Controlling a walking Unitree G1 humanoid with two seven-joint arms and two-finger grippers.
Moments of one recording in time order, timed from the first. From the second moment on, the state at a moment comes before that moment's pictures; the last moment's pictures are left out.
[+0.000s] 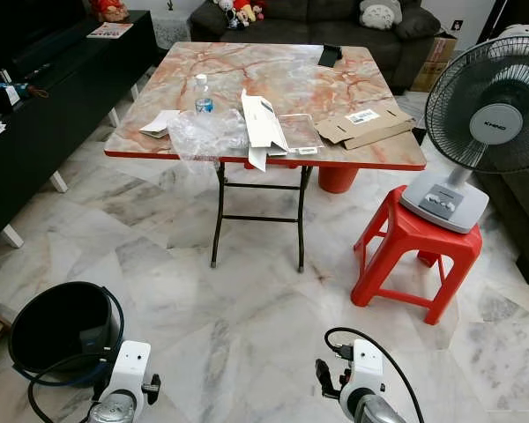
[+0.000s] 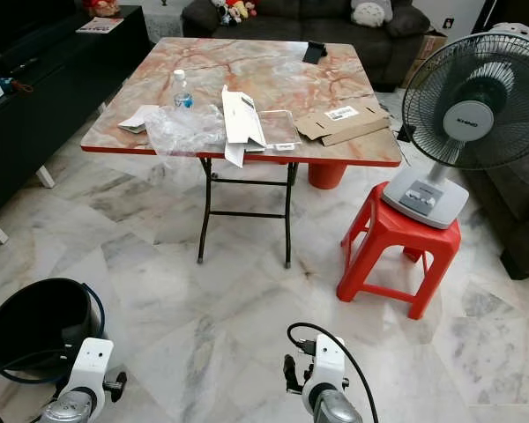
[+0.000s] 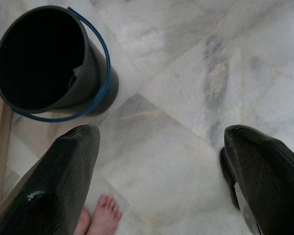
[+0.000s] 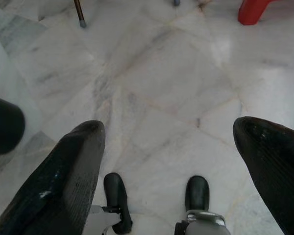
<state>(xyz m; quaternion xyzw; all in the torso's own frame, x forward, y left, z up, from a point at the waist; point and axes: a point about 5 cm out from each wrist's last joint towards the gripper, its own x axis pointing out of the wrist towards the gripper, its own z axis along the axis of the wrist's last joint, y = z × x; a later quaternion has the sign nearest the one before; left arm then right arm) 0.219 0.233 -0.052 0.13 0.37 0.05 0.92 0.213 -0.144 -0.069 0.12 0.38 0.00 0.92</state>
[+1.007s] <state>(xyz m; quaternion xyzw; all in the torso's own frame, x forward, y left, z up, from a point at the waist) 0.219 0.218 -0.056 0.12 0.36 0.02 0.92 0.200 -0.151 -0.075 0.13 0.39 -0.02 0.91</state>
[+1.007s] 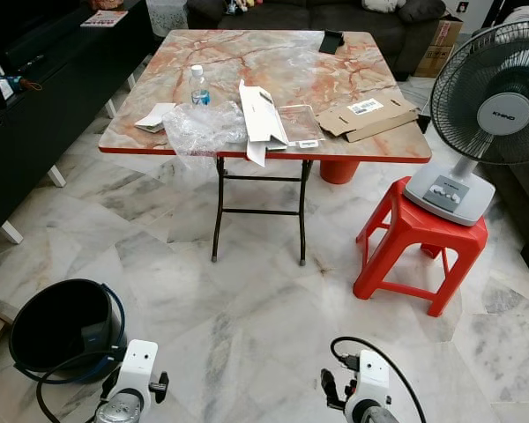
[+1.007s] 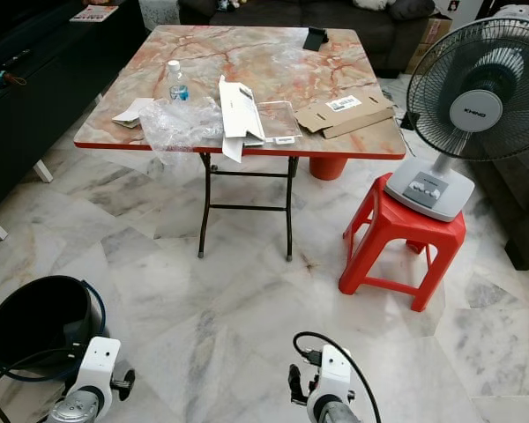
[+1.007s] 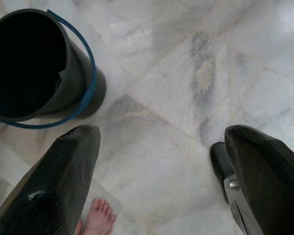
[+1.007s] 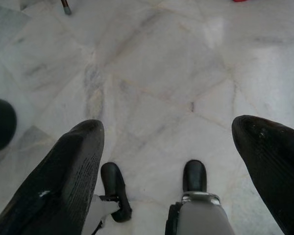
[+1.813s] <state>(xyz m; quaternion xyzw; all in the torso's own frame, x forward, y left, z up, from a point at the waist) 0.220 0.211 -0.056 0.12 0.36 0.01 0.93 0.209 -0.150 -0.070 0.13 0.38 -0.02 0.92</state>
